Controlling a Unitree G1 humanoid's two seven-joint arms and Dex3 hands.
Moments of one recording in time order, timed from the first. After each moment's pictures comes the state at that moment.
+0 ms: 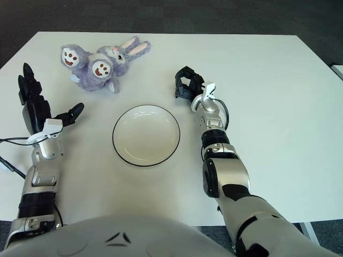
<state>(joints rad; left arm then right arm) -0.03 0.17 0.18 0.00 0.54 -0.19 0.46 -0.69 -0.08 -0.15 0.89 0.14 -0.20 0.26</state>
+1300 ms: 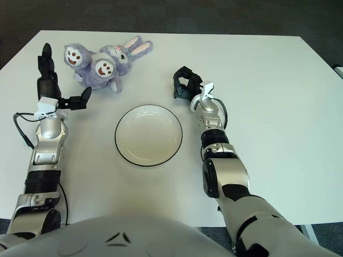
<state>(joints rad) -0.22 0.17 0.14 0.03 0.19 -0.23 0.22 -0.69 -0.08 -0.13 0.89 0.14 -0.20 0.26</state>
